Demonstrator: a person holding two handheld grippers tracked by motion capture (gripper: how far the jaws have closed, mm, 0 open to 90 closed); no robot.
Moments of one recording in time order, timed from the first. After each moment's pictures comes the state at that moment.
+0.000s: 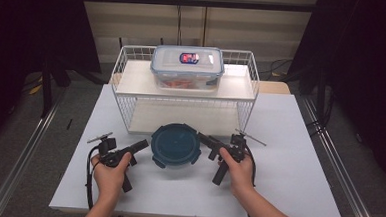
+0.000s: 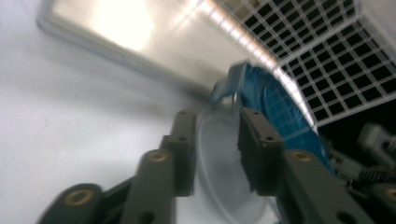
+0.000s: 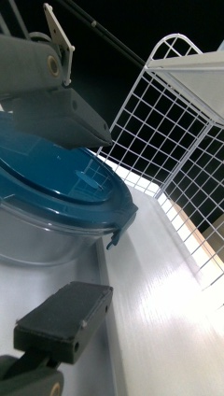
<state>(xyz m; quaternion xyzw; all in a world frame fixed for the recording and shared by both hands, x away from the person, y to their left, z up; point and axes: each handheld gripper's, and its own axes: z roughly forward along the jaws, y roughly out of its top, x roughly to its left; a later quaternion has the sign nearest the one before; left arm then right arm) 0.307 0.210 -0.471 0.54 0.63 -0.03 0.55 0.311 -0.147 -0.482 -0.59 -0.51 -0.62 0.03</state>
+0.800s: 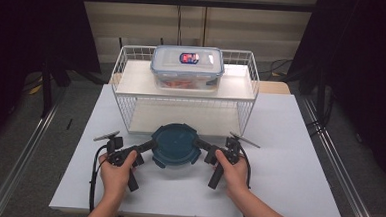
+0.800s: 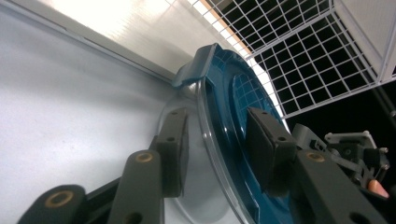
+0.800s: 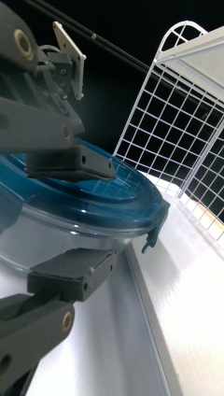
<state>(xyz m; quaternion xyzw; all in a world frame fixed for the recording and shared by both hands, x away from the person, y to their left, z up) 0.310 0.196 -0.476 0.54 0.62 -0.09 0.56 0.310 -0.136 -0.494 -0.61 -0.50 -0.60 0.09</state>
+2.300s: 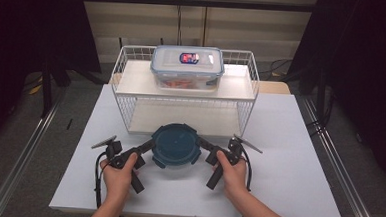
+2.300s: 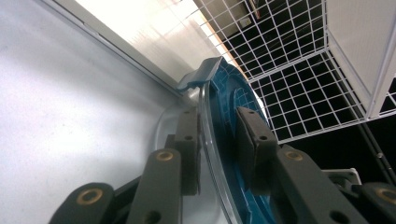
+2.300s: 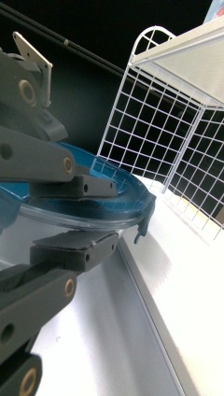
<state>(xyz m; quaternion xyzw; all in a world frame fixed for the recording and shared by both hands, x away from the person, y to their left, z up) 0.297 0.190 -0.479 0.47 0.67 -0.09 0.57 0.303 -0.138 -0.496 -0.64 -0.46 -0.61 0.09</state>
